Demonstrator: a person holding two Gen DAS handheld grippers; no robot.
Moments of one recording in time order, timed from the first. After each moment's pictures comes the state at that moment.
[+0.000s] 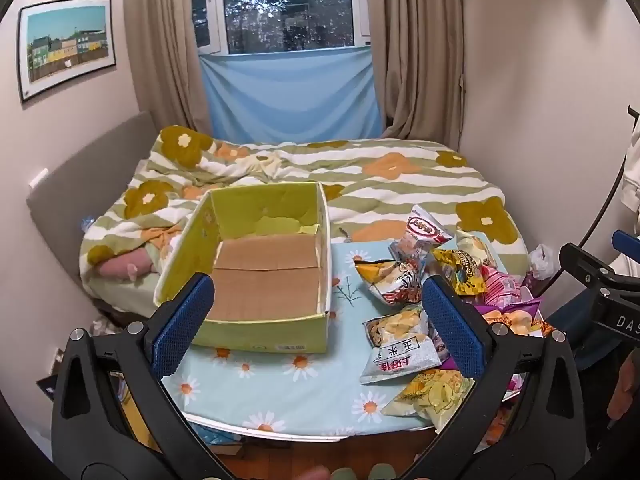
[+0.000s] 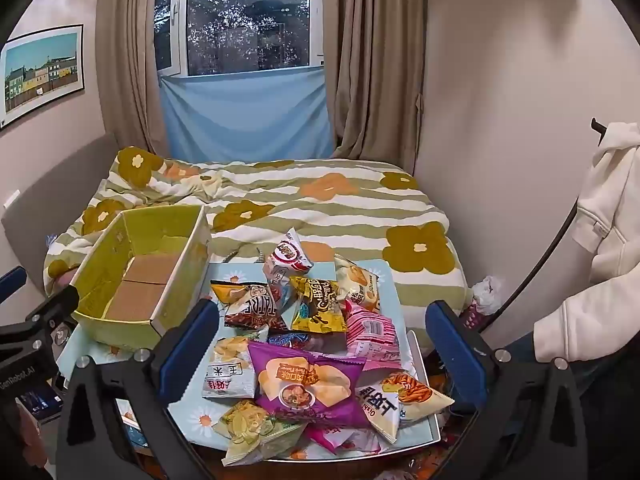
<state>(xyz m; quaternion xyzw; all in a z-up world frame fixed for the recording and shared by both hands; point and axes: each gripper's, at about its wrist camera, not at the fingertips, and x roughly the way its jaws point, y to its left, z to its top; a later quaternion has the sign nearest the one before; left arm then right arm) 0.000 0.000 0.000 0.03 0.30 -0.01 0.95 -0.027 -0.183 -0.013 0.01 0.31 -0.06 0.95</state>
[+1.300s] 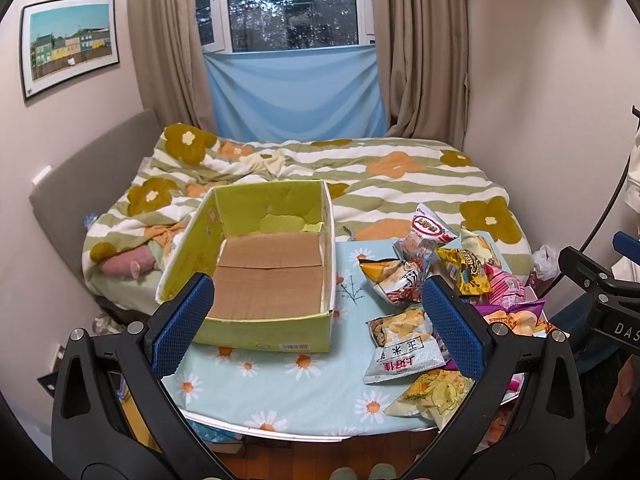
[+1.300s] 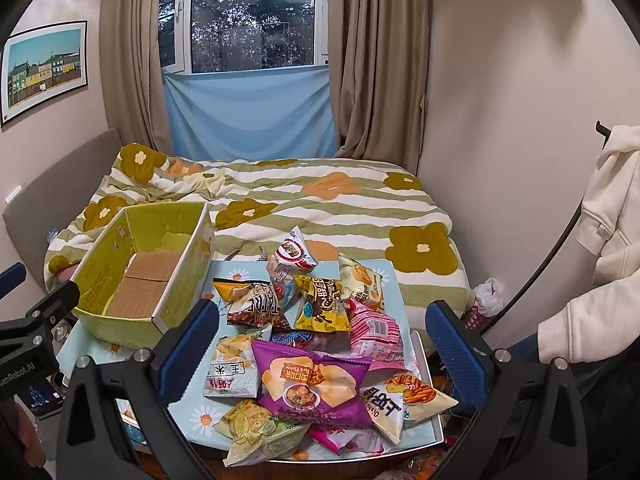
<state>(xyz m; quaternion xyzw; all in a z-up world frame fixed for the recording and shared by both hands) -0.002 0.002 -0.001 0.03 0.31 -0.01 0.95 -0.027 -0.178 -0.013 0.00 0.31 -0.05 0.95</state>
